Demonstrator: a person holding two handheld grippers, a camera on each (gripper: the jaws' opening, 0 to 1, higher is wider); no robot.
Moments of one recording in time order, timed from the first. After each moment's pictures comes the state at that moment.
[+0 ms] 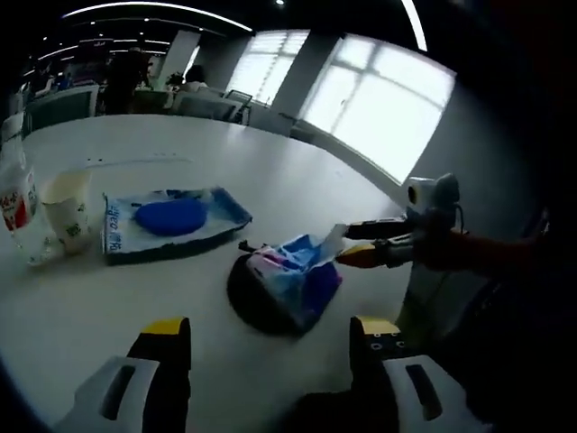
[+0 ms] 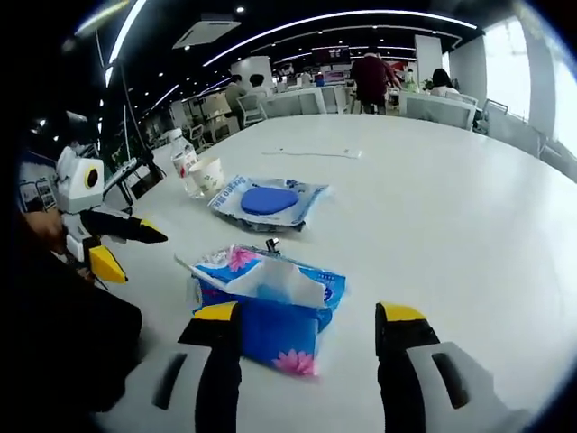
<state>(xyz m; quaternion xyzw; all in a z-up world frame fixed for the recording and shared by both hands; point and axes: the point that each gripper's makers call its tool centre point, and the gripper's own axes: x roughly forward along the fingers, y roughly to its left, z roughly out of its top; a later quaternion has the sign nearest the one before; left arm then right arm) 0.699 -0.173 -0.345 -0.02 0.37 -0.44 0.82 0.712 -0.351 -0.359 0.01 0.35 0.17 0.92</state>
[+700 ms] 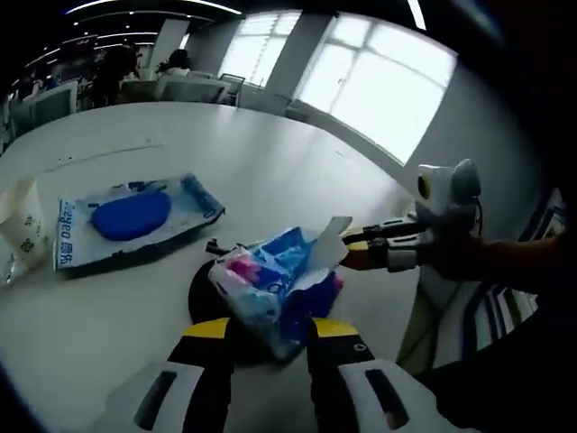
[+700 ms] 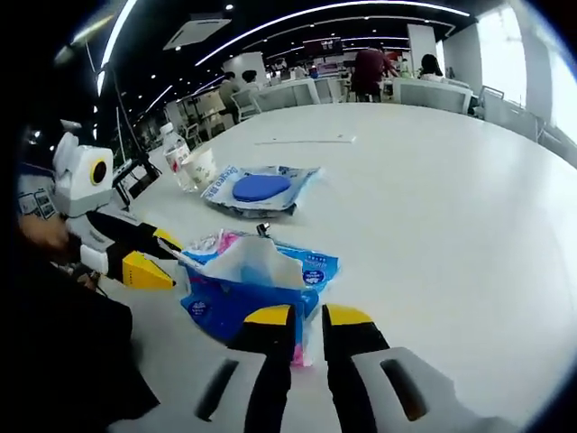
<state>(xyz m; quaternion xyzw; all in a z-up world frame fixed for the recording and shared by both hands) 0.712 -0.225 -0.368 0.01 0.40 -0.42 0.81 0.708 -0.357 -0.378 0.02 0.37 0.17 0.91</state>
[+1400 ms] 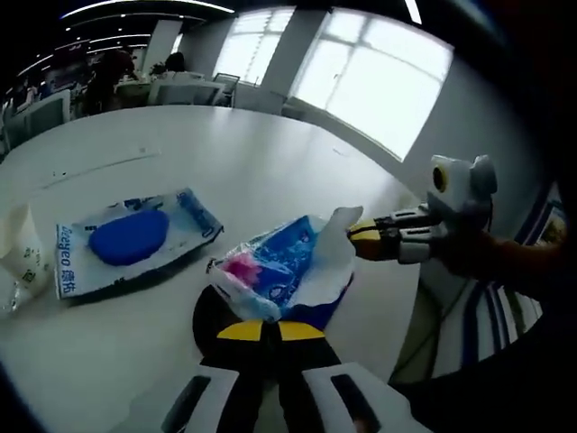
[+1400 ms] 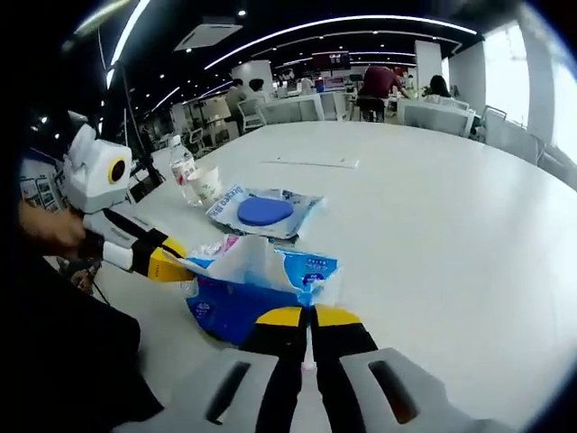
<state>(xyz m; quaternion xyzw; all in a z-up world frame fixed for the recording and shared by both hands) 0.725 -0.233 -0.346 0.02 0.39 -0.44 0.81 0.723 -0.359 -0.333 0.00 0.33 0.17 0.93</state>
